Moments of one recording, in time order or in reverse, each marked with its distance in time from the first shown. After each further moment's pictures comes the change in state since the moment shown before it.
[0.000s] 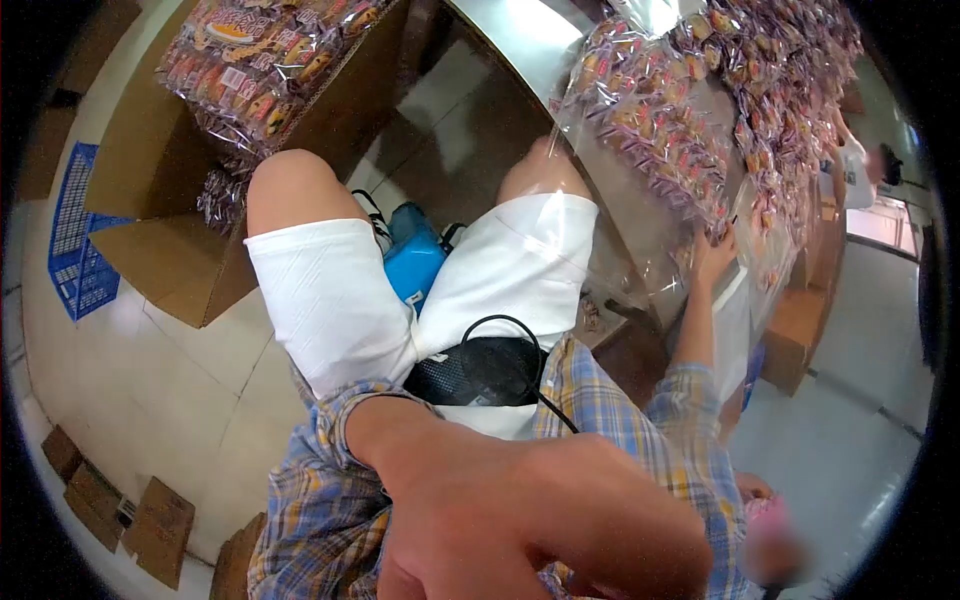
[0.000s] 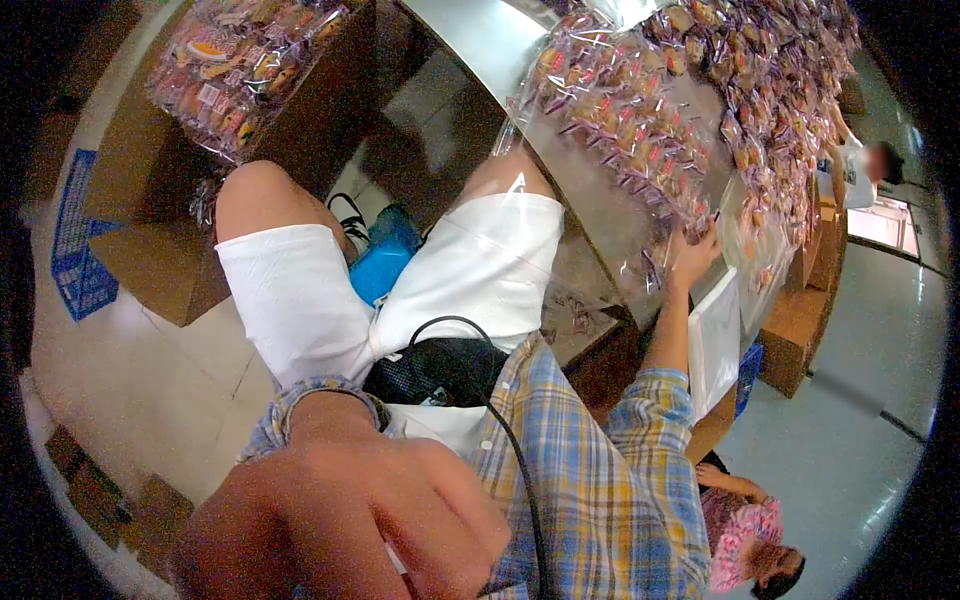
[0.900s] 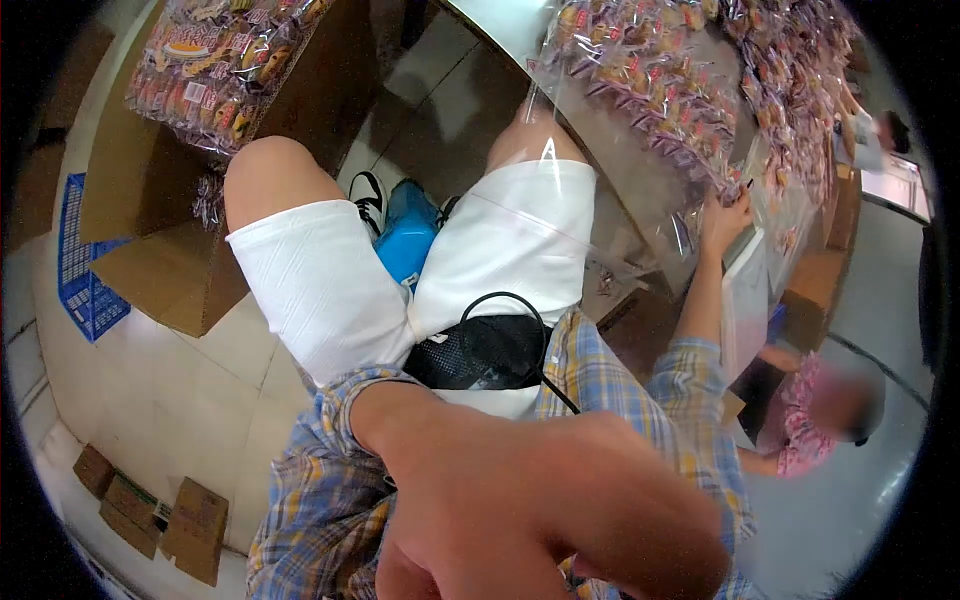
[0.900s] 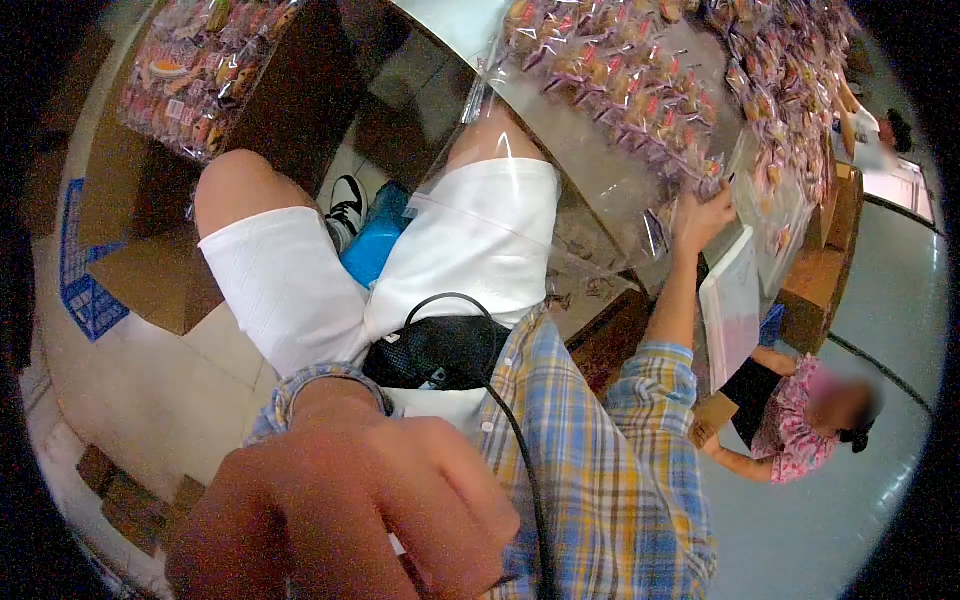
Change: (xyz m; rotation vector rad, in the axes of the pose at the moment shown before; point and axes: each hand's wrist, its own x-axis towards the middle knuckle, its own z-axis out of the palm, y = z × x) left_hand 0.010 -0.044 -0.044 0.326 -0.203 0.196; right_hand -0.007 -0.007 0.002 -0.073 0.106 -0.017
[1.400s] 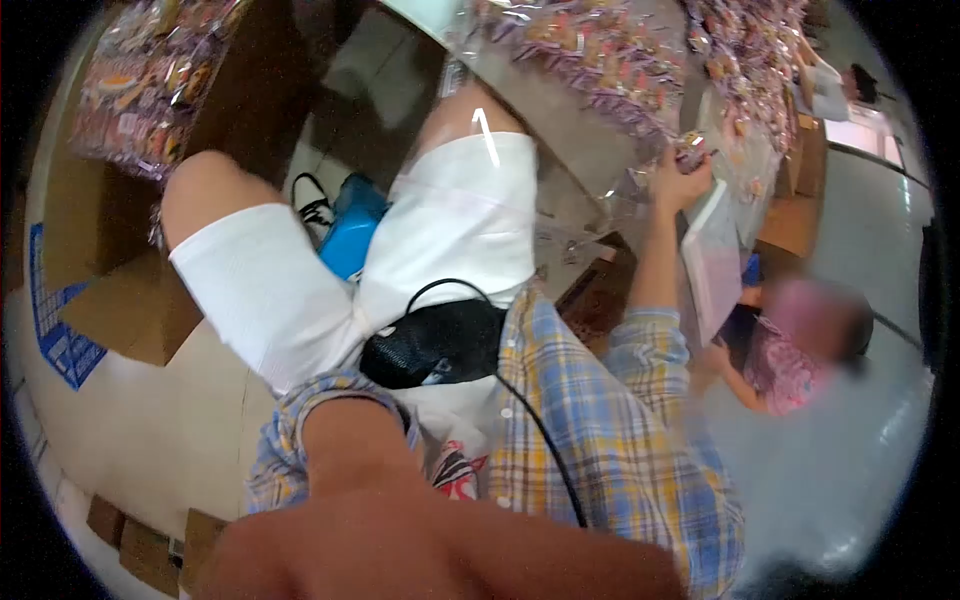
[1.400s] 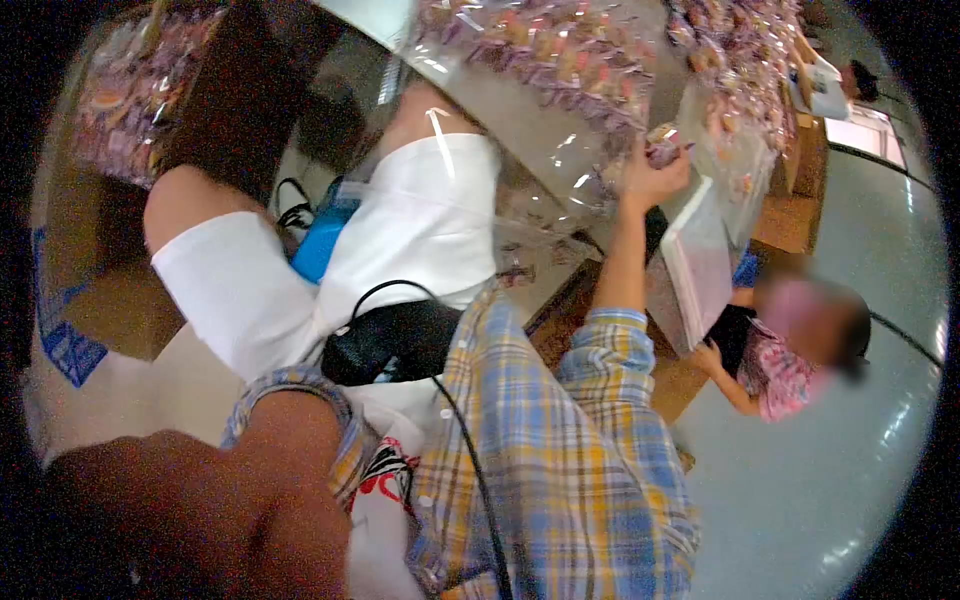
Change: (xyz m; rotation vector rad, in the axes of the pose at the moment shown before) left_hand 0.009 0.014 0.005 -0.047 -0.016 -0.067; right_hand -0.012 0.017 0.018 0.120 0.225 -0.013
